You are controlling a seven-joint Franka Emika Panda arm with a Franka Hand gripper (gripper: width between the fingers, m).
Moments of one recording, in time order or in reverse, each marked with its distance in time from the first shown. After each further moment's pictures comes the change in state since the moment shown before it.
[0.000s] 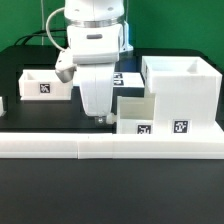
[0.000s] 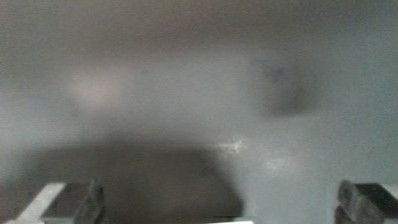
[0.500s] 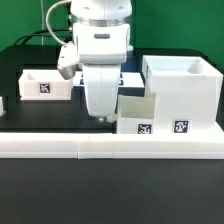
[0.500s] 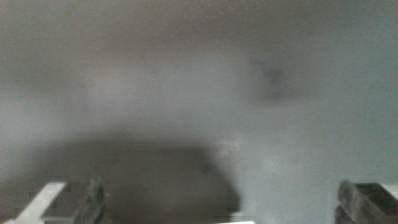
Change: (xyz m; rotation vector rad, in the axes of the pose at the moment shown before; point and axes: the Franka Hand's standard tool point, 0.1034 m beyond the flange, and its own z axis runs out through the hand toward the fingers) arm 0.002 0.003 -0.005 0.059 -0.063 0.016
